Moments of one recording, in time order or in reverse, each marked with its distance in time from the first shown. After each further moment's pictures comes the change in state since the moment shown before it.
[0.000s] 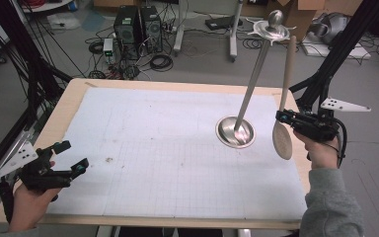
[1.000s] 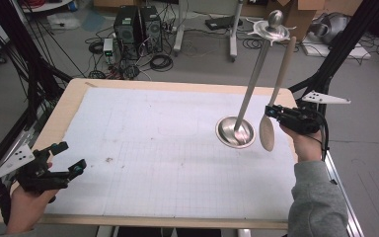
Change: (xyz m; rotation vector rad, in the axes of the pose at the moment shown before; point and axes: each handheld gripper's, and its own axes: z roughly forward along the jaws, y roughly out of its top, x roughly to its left) left arm 0.001 0.000 -0.007 -0.006 0.009 -0.001; right arm 0.007 0.008 0.034 0.050 -0.084 -0.010
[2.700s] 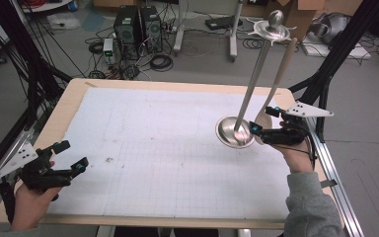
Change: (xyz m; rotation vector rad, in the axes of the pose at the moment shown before) left arm 0.004 -0.004 0.008 -0.004 0.007 -0.014; right arm 0.031 -0.021 0.016 -0.036 0.012 -0.139
